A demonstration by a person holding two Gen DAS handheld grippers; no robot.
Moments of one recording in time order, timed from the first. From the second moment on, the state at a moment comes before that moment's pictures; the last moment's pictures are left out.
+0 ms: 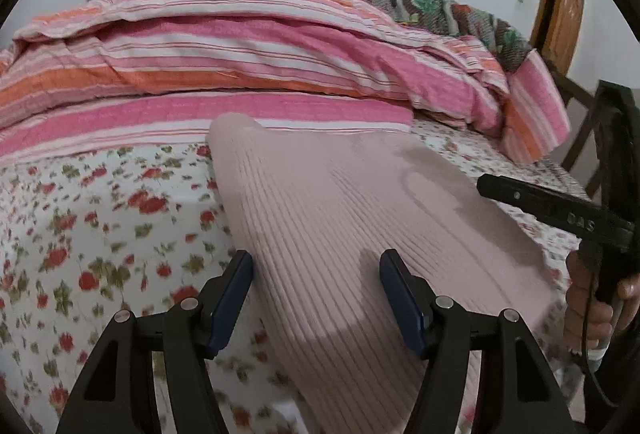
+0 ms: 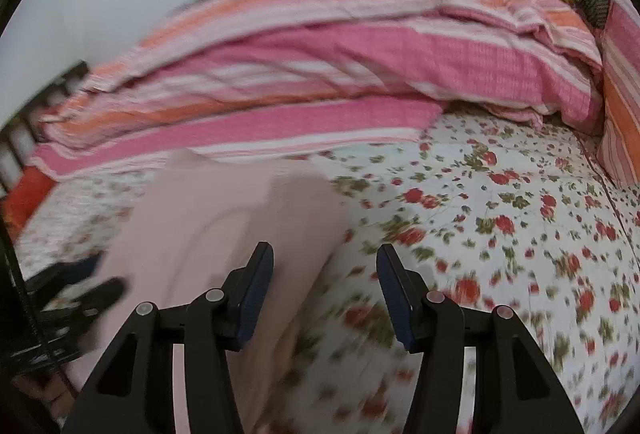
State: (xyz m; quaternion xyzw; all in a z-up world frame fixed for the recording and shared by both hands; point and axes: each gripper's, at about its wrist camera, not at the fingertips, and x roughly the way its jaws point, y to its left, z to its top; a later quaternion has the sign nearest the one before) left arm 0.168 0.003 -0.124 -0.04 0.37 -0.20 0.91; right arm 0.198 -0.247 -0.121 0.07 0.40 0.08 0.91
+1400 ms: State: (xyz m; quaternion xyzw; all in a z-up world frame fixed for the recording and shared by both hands) left arm 0.191 -0.007 -0.137 -0.04 0.37 -0.11 0.92; right arm 0.196 -0.215 -0.153 -0.01 0.41 0.03 0.91
